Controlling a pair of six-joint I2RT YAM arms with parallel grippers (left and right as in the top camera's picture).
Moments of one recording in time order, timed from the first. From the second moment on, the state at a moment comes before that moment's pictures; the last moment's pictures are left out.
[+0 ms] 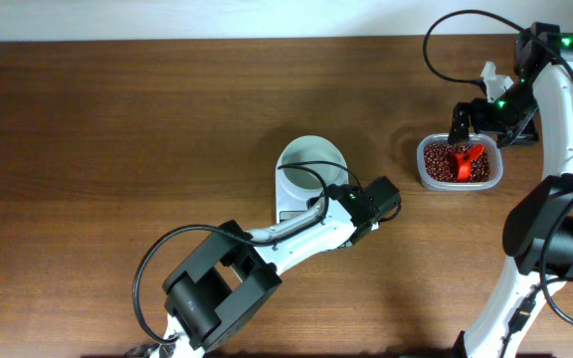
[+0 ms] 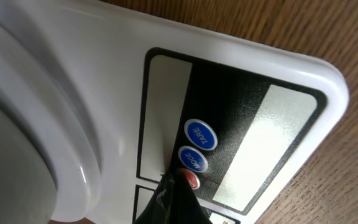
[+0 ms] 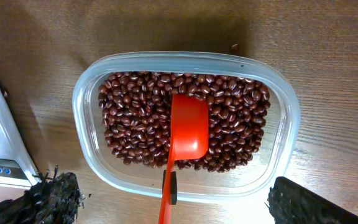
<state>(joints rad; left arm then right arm) -0.92 2.06 1.40 -0.84 -0.40 0.46 -0.20 2.16 2.07 -1.48 -0.15 -0.19</state>
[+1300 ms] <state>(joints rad) 0.00 1.60 1.56 -0.89 -0.09 -0.14 -0.20 2.16 2.07 -1.48 -0.15 -0.19</state>
